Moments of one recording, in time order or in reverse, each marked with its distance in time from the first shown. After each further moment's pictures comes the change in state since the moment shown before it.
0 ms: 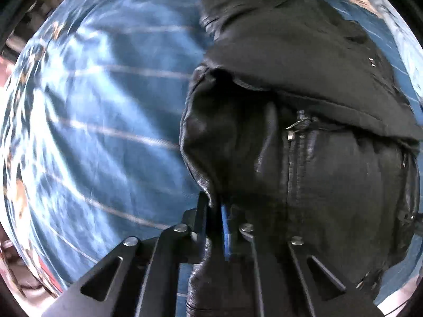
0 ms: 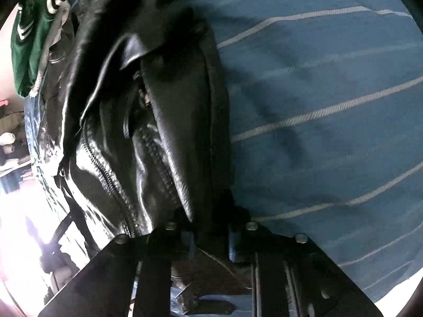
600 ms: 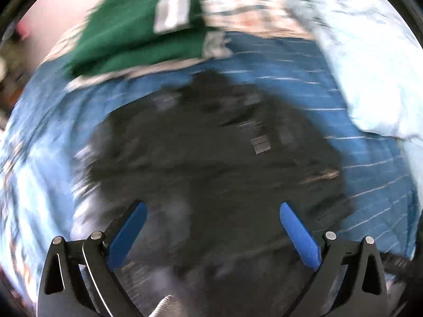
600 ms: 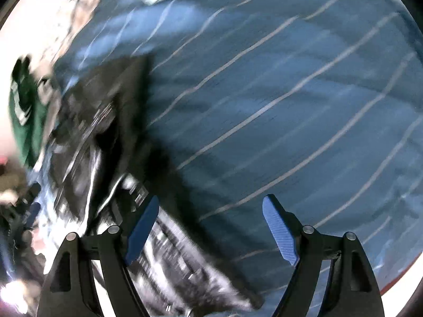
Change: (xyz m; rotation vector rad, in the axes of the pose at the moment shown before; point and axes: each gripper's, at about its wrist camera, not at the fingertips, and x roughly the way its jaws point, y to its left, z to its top) left arm -0.085 -0.148 0.086 0.131 -0.233 -0.062; right arm -0.099 -0.055 0.060 0.154 -0.236 -0.001
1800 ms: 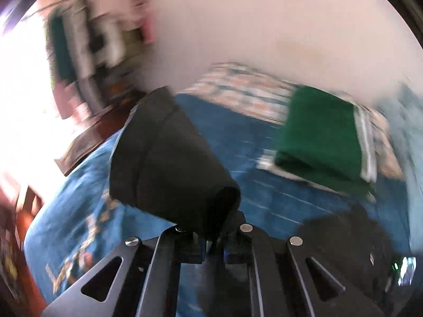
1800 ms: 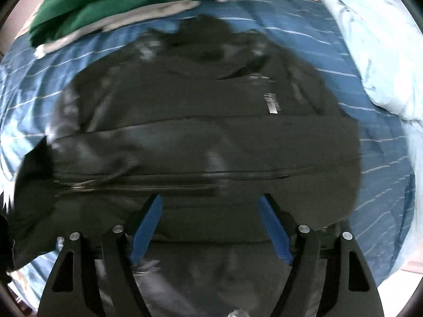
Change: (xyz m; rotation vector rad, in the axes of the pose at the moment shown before) left arm -0.082 0.276 0.005 -0.315 -0.435 0.244; right arm 0.106 0.341 -0.083 -0.513 -0.162 -0.450
